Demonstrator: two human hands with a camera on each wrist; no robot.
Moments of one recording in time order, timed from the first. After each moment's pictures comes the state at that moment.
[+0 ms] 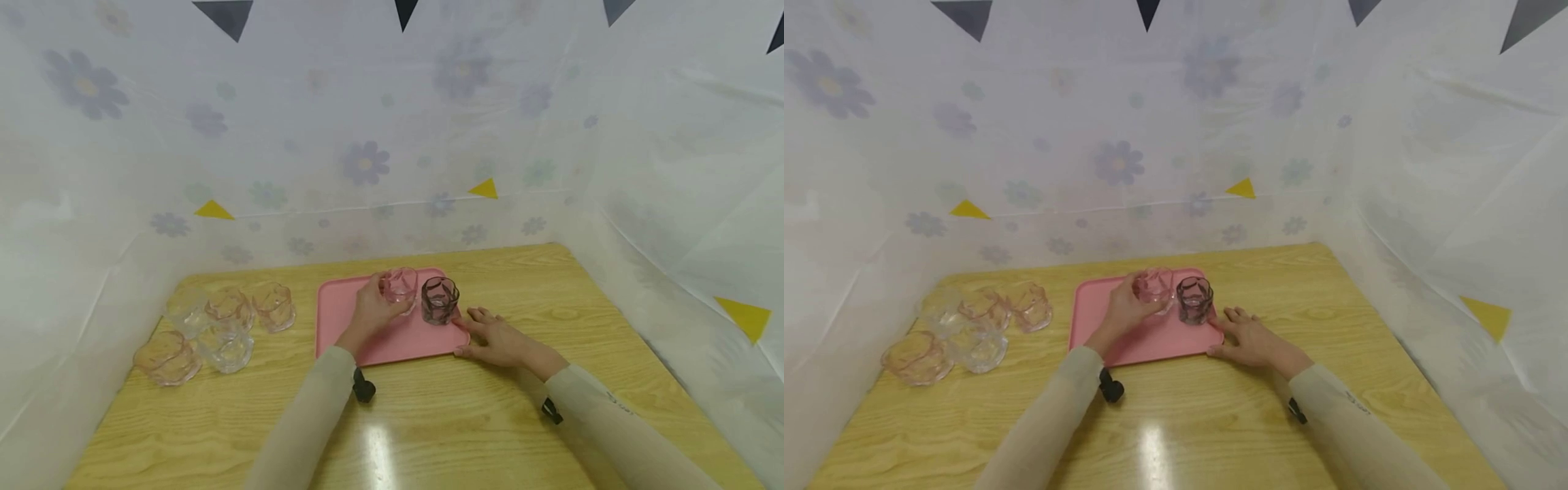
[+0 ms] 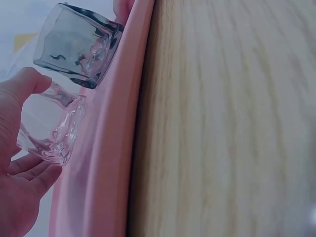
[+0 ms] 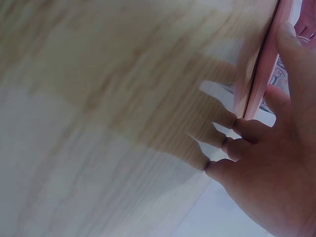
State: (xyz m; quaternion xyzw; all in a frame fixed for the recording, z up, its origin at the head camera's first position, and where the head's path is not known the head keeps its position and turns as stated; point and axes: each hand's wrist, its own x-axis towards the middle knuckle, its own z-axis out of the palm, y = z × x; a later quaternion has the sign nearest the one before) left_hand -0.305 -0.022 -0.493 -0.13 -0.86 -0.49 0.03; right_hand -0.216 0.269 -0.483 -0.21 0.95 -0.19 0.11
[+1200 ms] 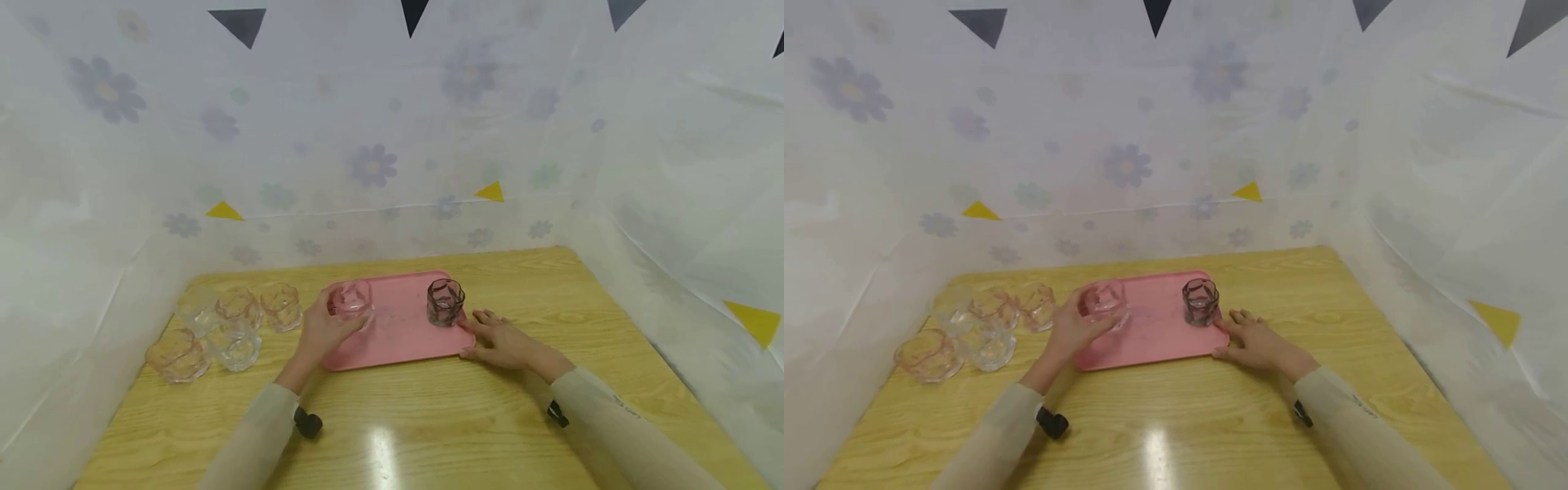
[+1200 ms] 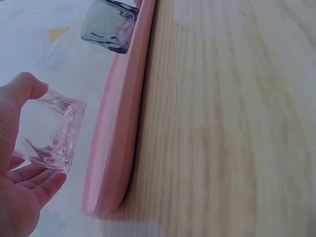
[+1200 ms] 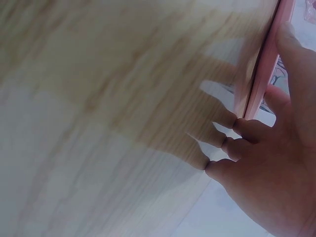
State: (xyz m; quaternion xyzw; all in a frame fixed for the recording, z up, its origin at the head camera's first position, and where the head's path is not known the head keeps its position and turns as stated) left_hand -0.260 -0.118 -0.477 -0.09 -0.85 -0.51 0.07; right_hand -0.219 0.271 -0.487 -0.21 0.95 -0.20 0.11
